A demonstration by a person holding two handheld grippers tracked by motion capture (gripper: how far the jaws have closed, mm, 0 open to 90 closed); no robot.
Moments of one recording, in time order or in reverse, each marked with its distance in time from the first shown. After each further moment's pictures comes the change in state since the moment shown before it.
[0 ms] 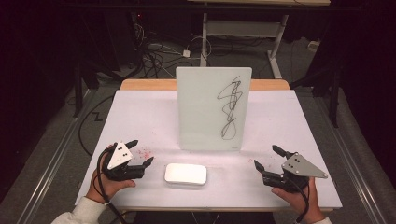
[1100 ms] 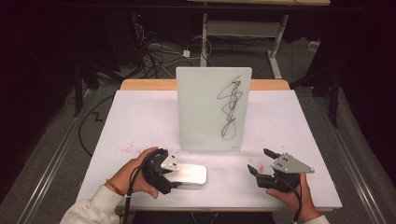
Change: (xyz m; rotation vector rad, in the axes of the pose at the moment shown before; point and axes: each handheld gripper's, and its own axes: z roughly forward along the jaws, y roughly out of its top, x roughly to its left) left arm -0.062 0.066 0.061 0.401 -0.448 0.369; right arm 0.006 -0.008 0.019 0.099 0.078 -0.035
